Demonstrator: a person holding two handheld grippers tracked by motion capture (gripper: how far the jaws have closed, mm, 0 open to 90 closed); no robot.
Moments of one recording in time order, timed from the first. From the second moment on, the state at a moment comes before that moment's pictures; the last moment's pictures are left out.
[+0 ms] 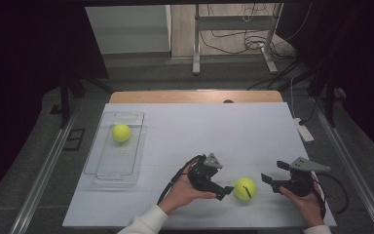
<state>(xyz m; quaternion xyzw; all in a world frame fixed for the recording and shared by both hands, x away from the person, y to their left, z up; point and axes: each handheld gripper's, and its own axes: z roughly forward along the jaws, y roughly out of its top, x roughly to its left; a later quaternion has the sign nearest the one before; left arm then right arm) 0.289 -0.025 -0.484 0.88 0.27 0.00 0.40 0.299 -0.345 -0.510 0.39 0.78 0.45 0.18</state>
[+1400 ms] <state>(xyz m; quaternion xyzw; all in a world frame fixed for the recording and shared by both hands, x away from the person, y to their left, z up) 0.284 -0.060 -0.494 0.89 0.23 -0.02 0.39 0.299 -0.346 -0.511 0.39 0.78 0.45 0.18</state>
